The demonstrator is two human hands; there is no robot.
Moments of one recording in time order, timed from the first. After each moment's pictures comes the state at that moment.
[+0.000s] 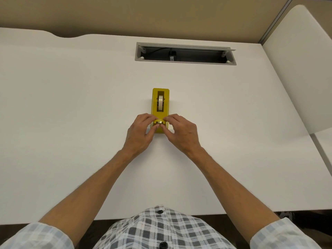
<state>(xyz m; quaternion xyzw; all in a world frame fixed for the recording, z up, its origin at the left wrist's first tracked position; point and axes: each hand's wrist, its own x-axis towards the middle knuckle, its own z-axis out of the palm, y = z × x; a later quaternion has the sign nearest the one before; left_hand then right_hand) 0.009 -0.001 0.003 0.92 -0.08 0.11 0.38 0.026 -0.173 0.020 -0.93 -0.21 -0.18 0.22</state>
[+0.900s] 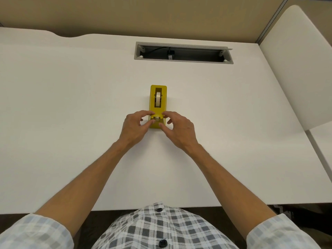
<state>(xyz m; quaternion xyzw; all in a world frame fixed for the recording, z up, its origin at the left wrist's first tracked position) 0.006 -0.001 0.024 0.89 -0.01 0.06 0.46 0.015 -0.177 0.028 -0.95 -0.14 -0.05 0.29</state>
